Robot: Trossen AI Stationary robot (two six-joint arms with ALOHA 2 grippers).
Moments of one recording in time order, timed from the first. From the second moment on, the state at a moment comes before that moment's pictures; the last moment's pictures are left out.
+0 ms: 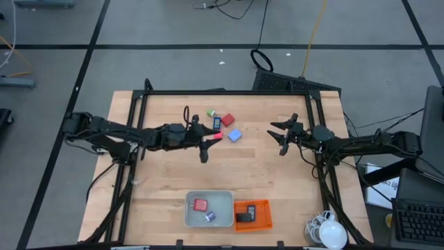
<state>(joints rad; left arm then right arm) -0.02 1.36 0.75 0.42 -0.25 -0.05 -0.20 0.76 0.02 0.81 0.16 0.03</state>
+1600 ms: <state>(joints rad) 0.52 1.82 1.22 -0.38 0.00 0.22 -0.20 0.76 0.02 0.81 0.16 0.03</state>
